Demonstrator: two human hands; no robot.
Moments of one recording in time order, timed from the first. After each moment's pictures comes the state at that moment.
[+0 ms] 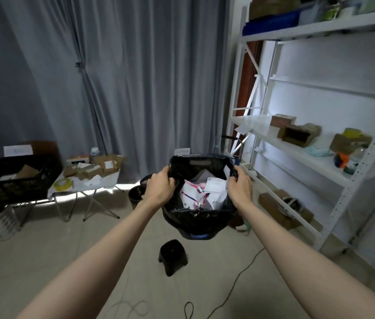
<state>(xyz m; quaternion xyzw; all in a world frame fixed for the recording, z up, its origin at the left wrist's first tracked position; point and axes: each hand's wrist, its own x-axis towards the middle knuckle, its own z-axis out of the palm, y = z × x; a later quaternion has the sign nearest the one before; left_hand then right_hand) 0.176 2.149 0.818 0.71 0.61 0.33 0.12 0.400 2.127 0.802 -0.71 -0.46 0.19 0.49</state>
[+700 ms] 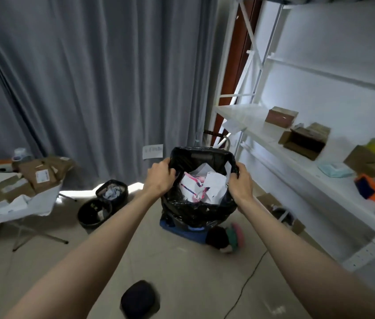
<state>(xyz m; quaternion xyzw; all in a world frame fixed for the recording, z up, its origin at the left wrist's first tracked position) 0.333 2.643 0.766 0.74 0.58 0.28 0.19 0.554 2.588 0.746 -0.75 -0.43 0.17 0.47</state>
